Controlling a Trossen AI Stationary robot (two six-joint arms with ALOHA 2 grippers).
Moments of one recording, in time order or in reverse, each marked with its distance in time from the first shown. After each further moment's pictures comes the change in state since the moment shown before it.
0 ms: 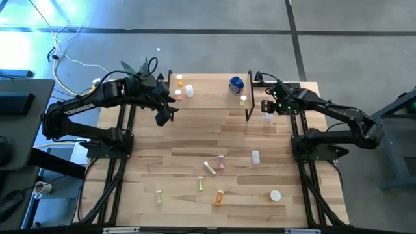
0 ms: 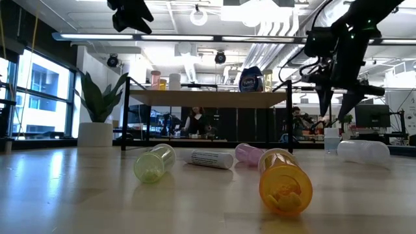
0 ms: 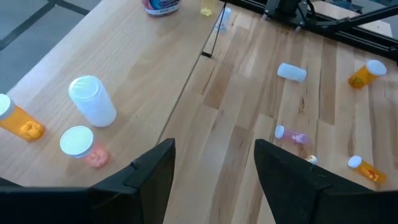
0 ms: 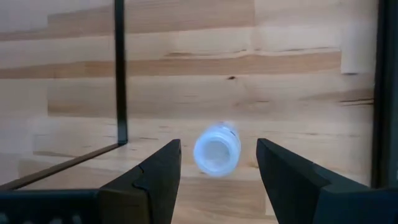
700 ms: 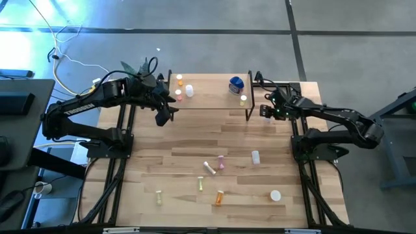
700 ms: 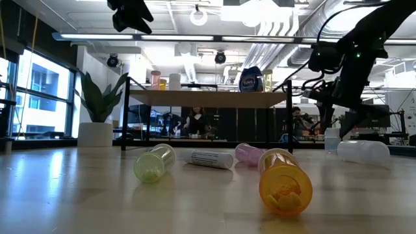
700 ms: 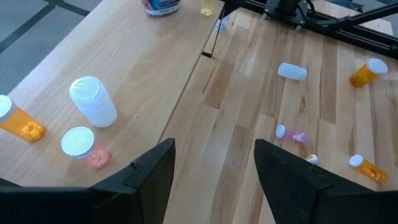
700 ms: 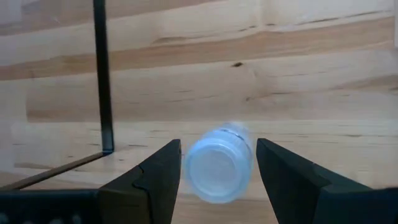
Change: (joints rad) left arm 0.000 0.000 0.000 0.000 0.000 0.008; right arm 0.002 0.005 -0.193 0.253 -0.032 0.053
